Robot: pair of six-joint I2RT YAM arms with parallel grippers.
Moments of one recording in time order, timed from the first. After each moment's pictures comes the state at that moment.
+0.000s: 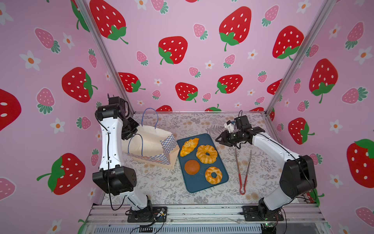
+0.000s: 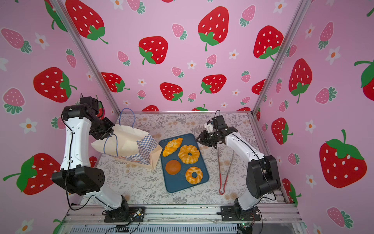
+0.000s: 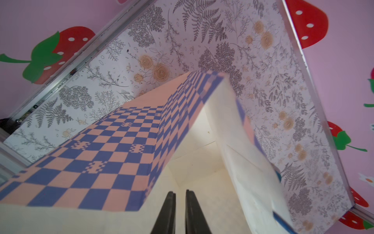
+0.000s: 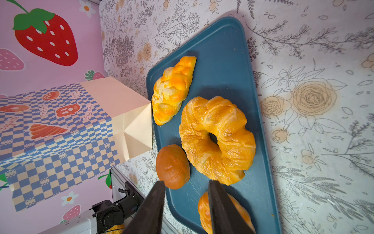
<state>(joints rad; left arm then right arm) 0.25 1.68 2.01 -1.59 0.02 -0.64 0.31 1.61 1.26 -0.62 -0.58 0.55</state>
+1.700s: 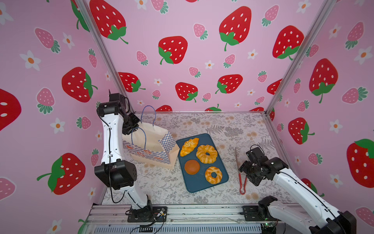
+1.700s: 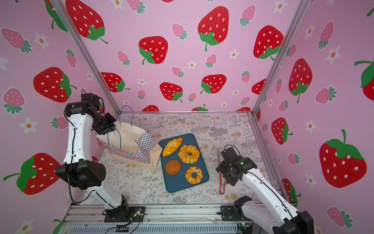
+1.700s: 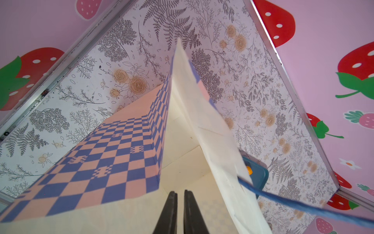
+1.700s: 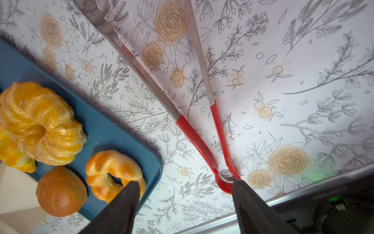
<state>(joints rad) 0.25 1.76 2.09 -1.51 0.13 -0.58 0.40 0.90 0.69 -1.05 0.00 1.16</state>
